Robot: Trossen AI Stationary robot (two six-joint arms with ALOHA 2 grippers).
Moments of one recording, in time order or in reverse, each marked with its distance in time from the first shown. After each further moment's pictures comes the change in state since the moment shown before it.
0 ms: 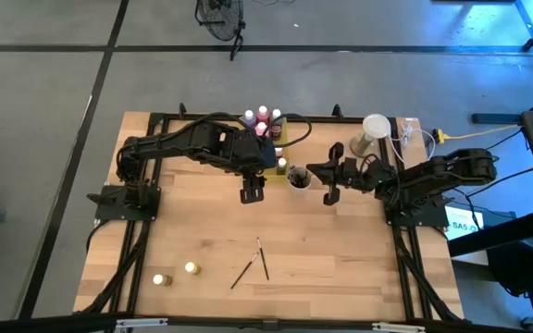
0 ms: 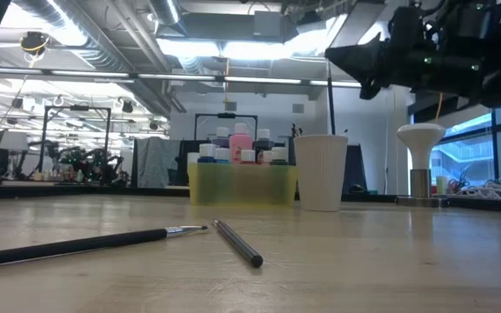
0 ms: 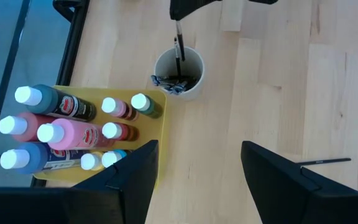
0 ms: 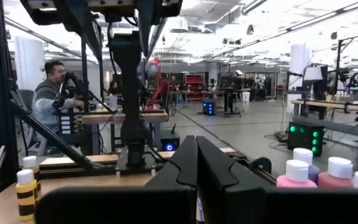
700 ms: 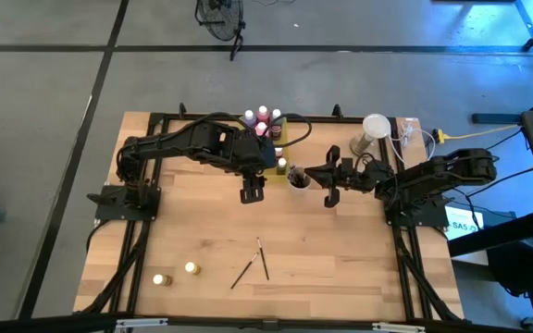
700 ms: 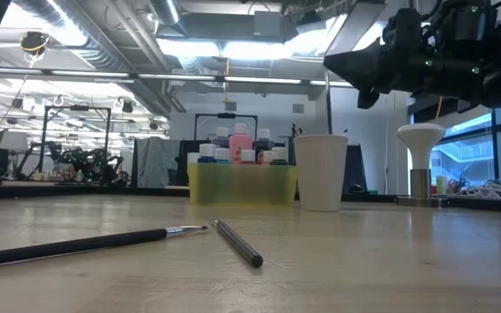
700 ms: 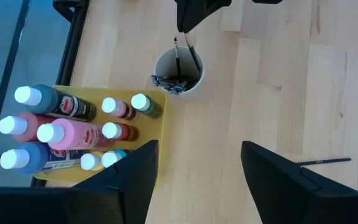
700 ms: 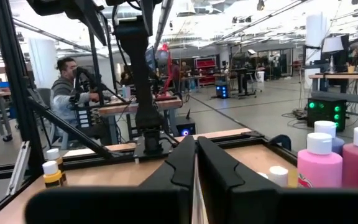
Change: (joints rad) left arm 0.000 0.000 0.000 0.000 0.000 0.000; right arm -0.001 0.000 0.000 -0.065 -0.041 0.105
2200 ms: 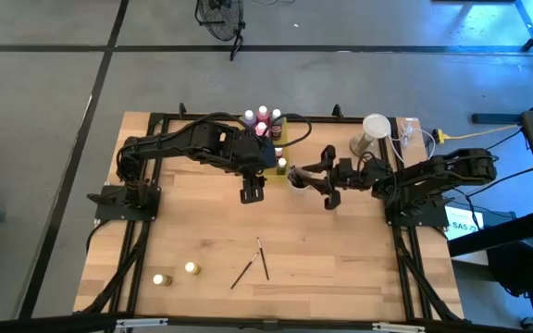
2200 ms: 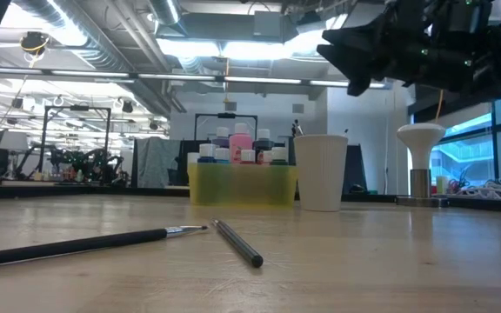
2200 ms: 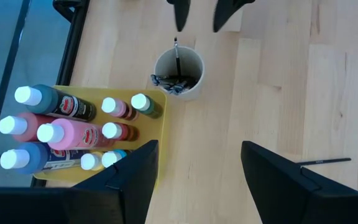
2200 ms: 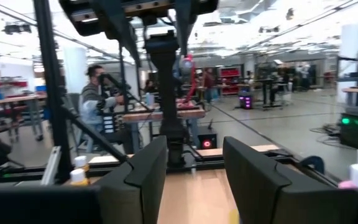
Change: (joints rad) left arm 0.000 0.000 0.000 0.000 0.000 0.000; right arm 0.002 0.000 0.058 -0.007 -0.098 -0.005
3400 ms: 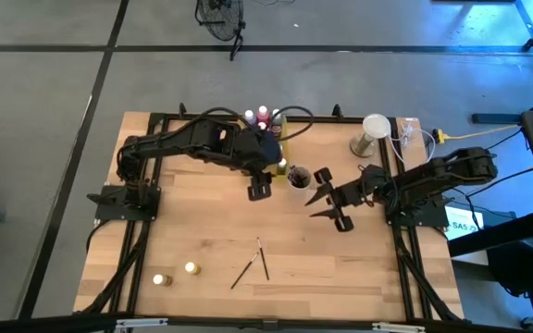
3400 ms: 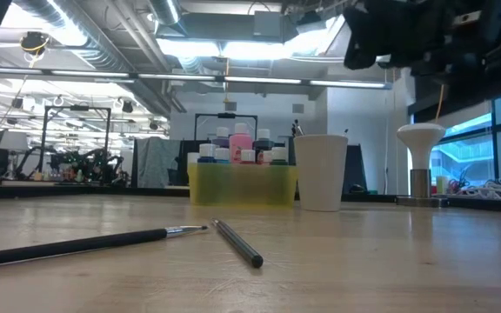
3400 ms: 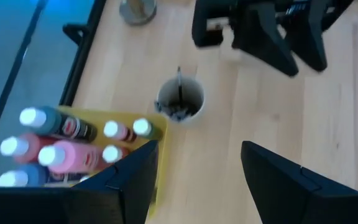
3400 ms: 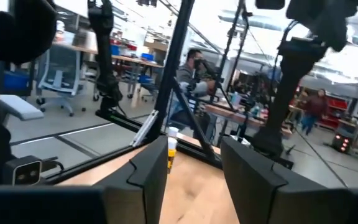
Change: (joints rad) left arm 0.010 0.000 0.000 0.097 -0.001 0.000; right arm 0.104 0.000 0.000 -0.051 -0.373 -0.277
